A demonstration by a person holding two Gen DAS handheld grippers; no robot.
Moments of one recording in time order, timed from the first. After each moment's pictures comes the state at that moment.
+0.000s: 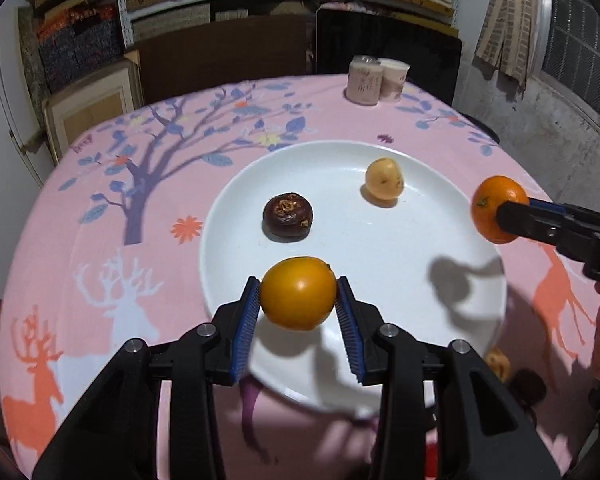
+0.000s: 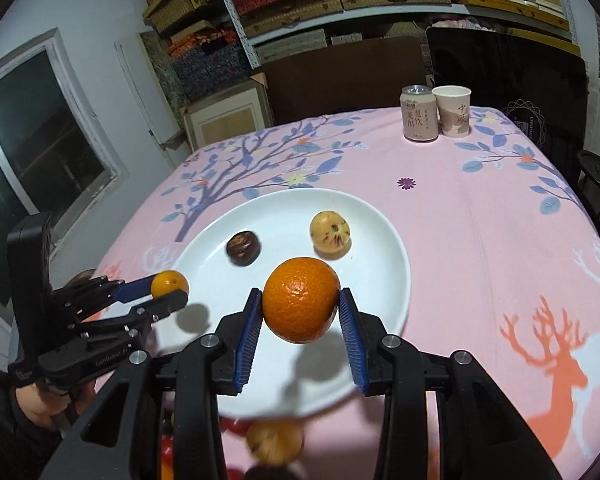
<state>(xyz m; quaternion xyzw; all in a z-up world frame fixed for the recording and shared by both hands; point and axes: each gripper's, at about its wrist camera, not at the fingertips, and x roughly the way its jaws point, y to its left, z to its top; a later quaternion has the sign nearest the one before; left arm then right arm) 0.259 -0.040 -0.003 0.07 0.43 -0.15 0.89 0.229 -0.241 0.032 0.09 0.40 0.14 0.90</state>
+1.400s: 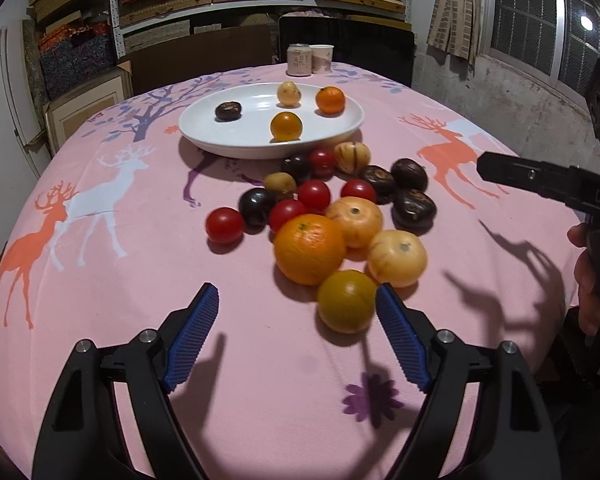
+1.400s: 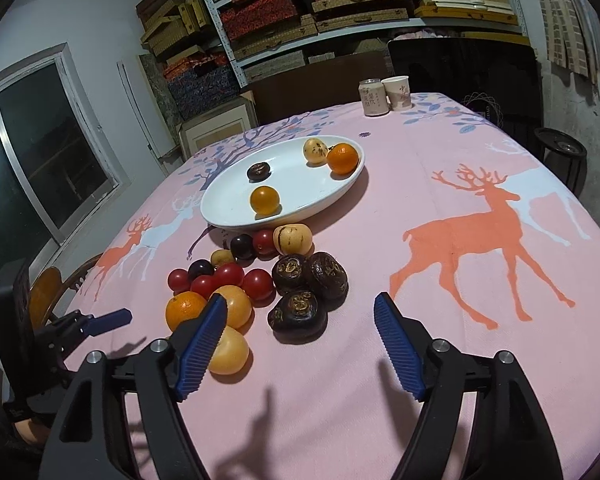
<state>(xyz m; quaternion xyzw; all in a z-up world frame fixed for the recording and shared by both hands) -0.001 -0.031 -0.027 0.09 0.39 -0.18 0.90 -0.001 -0.250 0.015 0.12 0.35 0.10 0.92</state>
